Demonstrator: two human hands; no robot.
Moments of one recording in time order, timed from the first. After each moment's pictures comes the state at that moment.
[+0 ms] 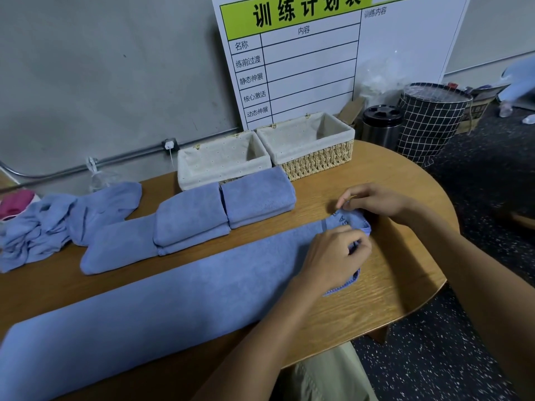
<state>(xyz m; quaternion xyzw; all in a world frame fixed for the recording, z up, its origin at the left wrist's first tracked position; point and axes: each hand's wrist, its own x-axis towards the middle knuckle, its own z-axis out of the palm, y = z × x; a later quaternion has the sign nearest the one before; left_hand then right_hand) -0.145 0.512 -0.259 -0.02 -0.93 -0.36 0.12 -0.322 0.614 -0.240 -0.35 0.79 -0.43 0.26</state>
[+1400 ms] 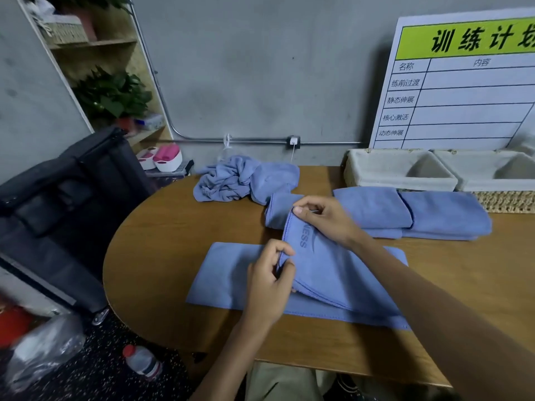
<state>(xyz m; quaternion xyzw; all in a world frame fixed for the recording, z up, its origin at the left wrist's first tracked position) 0.176 0.277 -0.247 0.26 -0.75 -0.44 0.43 -0.033 0.277 -0.214 -0.57 0.60 -0.52 0.23</state>
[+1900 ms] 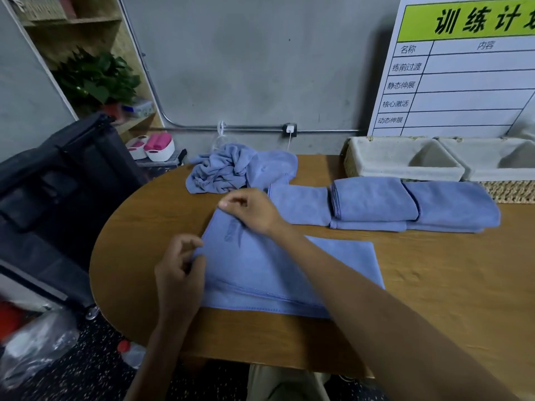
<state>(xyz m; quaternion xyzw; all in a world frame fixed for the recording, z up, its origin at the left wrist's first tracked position) 0.266 0.207 -0.244 0.39 -0.74 -0.28 0.47 0.058 0.172 -0.226 -0.60 0.62 -0.47 0.21</state>
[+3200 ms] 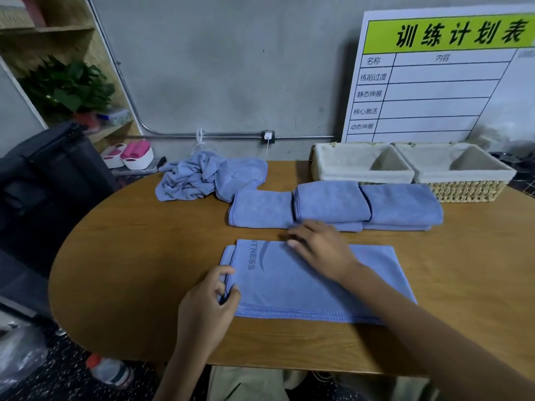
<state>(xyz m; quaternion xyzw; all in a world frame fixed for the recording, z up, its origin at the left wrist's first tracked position) 0.209 0.282 -0.267 0.43 -0.83 -0.25 0.27 -0.058 0.347 -0.267 -0.62 0.76 -0.22 -0.07</state>
